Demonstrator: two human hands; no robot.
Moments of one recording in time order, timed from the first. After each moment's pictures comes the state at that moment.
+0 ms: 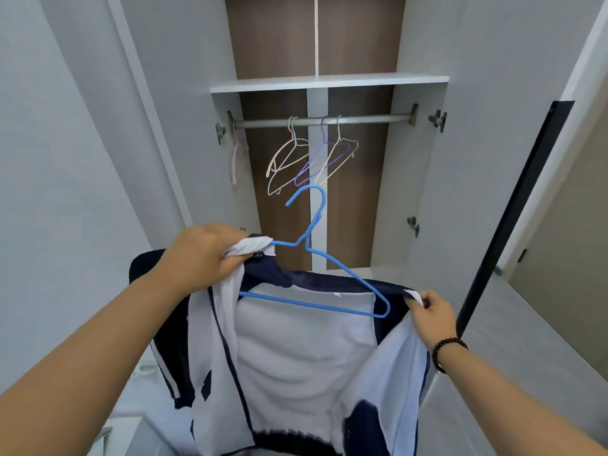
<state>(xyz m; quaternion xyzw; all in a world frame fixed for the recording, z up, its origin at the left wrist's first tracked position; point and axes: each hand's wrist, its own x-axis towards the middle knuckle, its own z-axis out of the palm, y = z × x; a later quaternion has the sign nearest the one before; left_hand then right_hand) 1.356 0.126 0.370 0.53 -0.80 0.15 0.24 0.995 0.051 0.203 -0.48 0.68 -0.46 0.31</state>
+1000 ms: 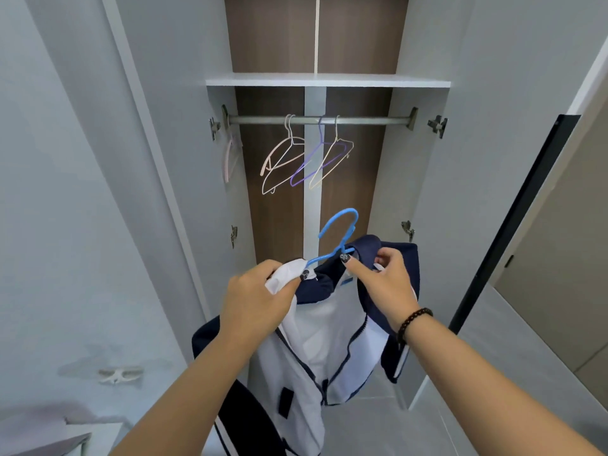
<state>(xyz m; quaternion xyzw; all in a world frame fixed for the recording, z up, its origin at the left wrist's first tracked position) 1.274 0.117 0.298 0.64 -0.57 -0.11 0.50 1.077 0.051 0.301 -0.54 0.54 -0.51 0.41</state>
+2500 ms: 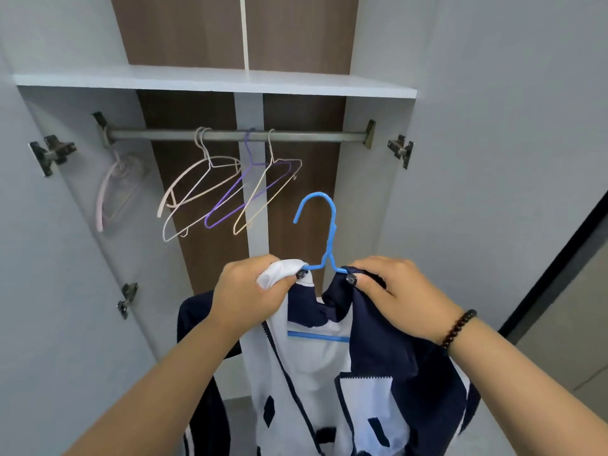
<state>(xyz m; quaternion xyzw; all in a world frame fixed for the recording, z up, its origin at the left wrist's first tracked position) 1.170 -0.223 0.312 0.46 -0.72 -0.01 0.52 0.933 -0.211 0.360 -0.83 0.46 -0.26 0.15</state>
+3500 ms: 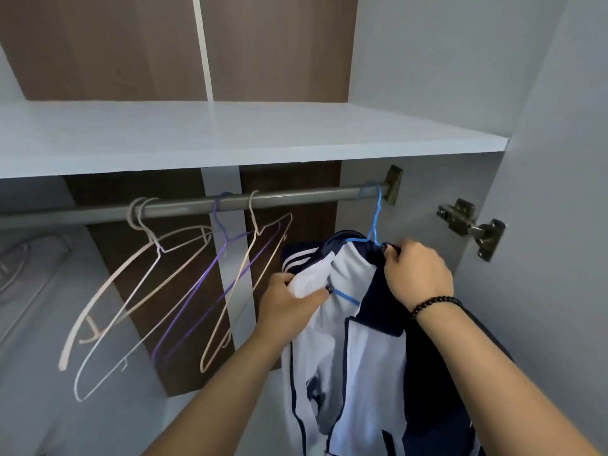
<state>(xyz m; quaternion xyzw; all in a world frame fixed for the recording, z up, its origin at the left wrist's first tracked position) 1.161 -0.553 0.305 0.61 -0.52 -0.41 0.43 0.965 -0.552 0.369 -0.57 0.77 -0.28 -0.03</state>
